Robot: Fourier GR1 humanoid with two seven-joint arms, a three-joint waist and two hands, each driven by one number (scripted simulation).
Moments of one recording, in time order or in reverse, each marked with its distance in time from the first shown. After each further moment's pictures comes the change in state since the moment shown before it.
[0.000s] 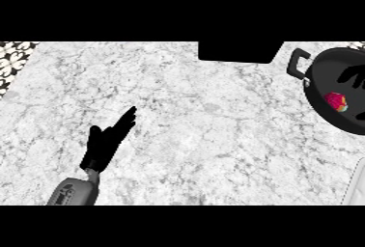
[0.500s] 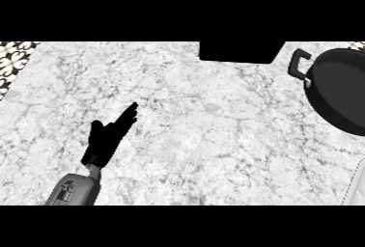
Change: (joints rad) left arm -0.030 -0.001 -0.004 -0.011 0.006 0.011 0.032; right arm 0.116 -0.125 -0.104 -0.178 -0.139 -0.159 -0.200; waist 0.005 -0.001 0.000
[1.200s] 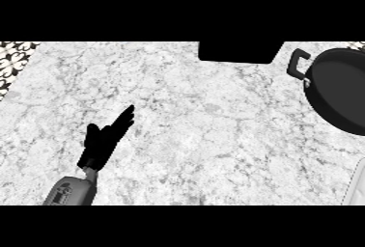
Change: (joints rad) left arm 0.020 0.021 0.002 0.012 0.014 -0.010 -0.026; right arm 0.223 -0.209 -0.262 -0.114 -0.392 0.330 -0.183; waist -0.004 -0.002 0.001
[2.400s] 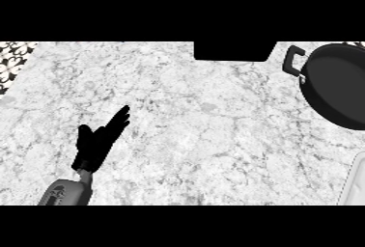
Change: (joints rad) left arm 0.022 0.020 0.009 -0.031 0.031 0.010 0.008; right arm 0.517 0.104 -0.234 -0.249 -0.396 0.152 0.076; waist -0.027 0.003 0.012
